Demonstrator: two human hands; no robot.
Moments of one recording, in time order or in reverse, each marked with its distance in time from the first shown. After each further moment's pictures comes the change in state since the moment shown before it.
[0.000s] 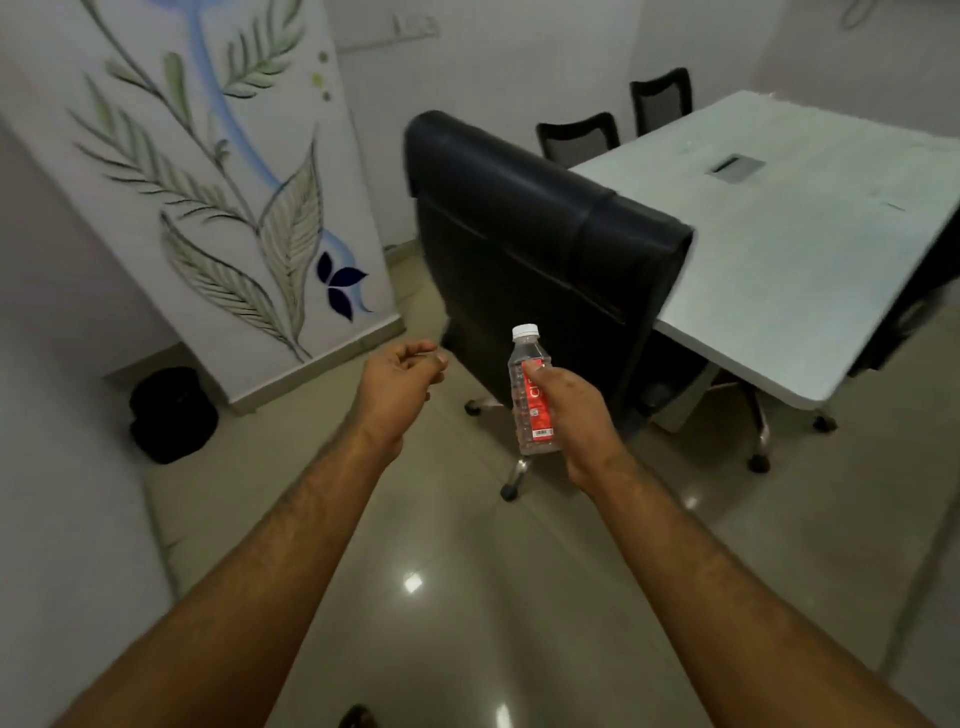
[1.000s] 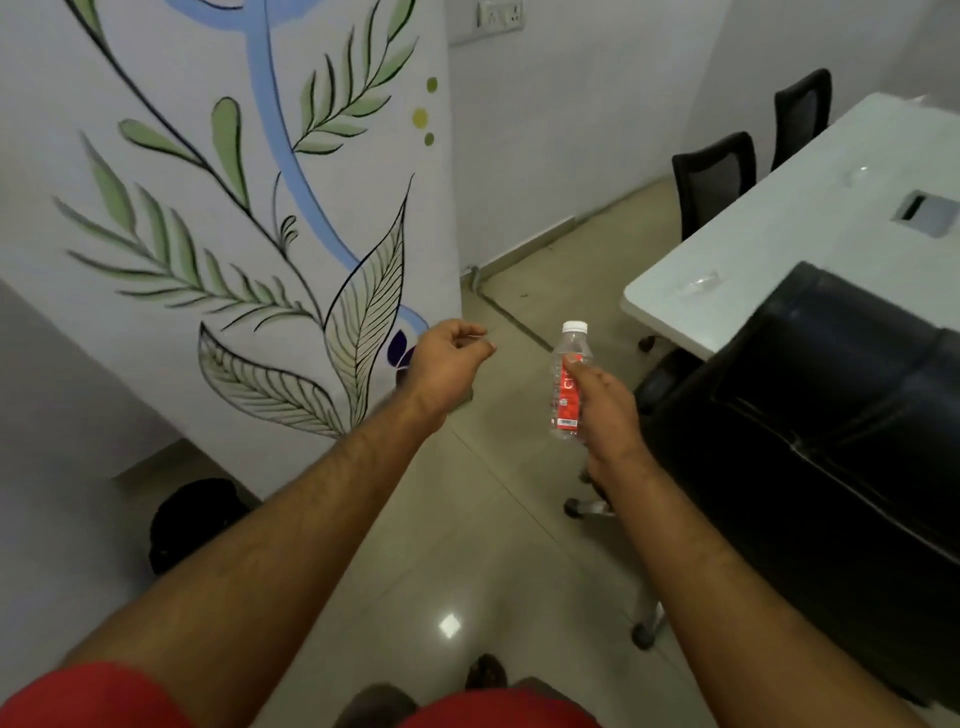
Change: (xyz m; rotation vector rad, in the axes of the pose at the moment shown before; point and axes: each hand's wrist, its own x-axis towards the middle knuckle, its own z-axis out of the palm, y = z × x) left_hand 0.596 0.051 -0.211 0.075 -0.170 0.001; right_hand 0.495 -0.057 0.376 0.099 0.272 0.022
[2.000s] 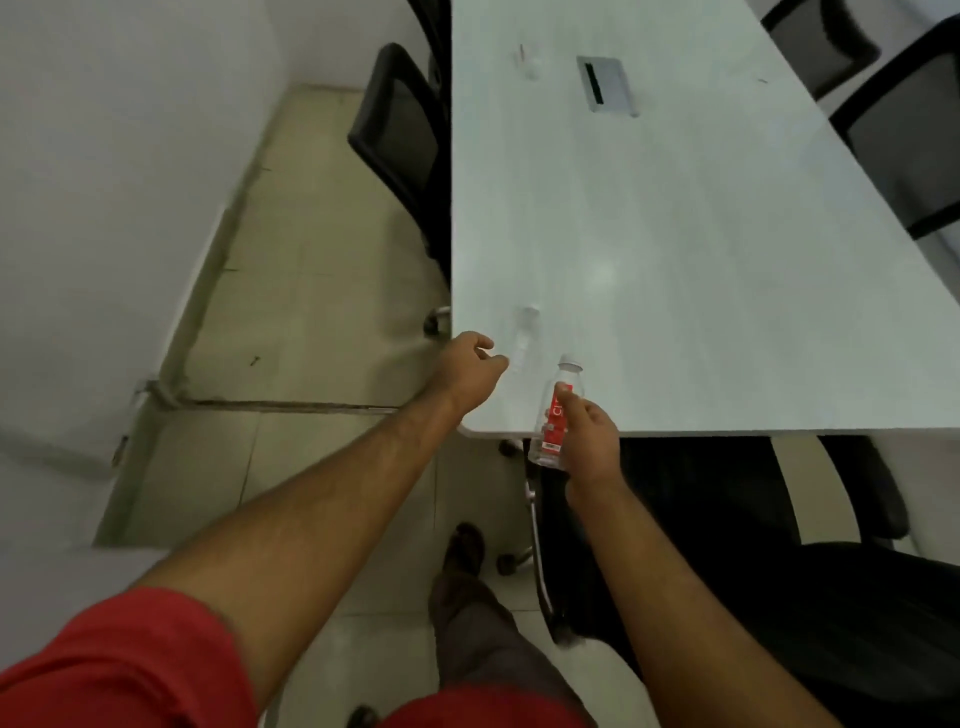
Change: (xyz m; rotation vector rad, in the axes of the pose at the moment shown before) left_hand 0.505 0.020 0.391 0.490 -0.901 0.050; right_hand 0.449 -0.070 -0.075 0.337 0.941 0.153
